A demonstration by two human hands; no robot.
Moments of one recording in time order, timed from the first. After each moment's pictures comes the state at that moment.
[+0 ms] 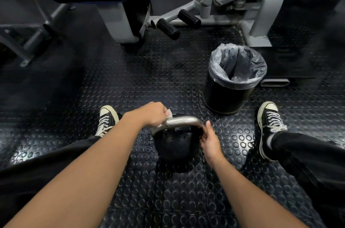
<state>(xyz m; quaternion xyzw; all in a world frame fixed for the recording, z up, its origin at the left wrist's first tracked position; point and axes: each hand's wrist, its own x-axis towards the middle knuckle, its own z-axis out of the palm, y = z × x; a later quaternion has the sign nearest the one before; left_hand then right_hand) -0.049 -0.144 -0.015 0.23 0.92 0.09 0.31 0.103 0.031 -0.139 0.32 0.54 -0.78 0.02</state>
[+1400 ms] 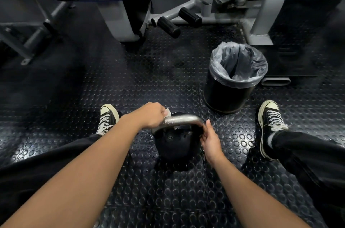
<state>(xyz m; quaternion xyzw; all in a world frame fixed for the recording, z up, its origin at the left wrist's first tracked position) -0.038 -0.151 -0.006 0.22 0.92 0.11 0.30 0.100 0.035 -0.155 0.32 0.57 -0.76 0.02</state>
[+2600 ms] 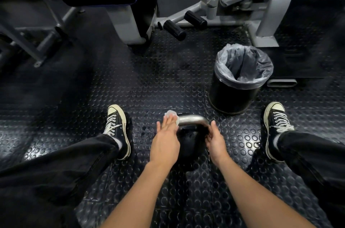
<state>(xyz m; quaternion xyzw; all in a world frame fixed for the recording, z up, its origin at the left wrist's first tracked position) 0.074 -0.137 -0.045 0.10 0.96 0.26 0.09 0.102 0.030 -0.152 0.34 0.54 -0.77 0.02</state>
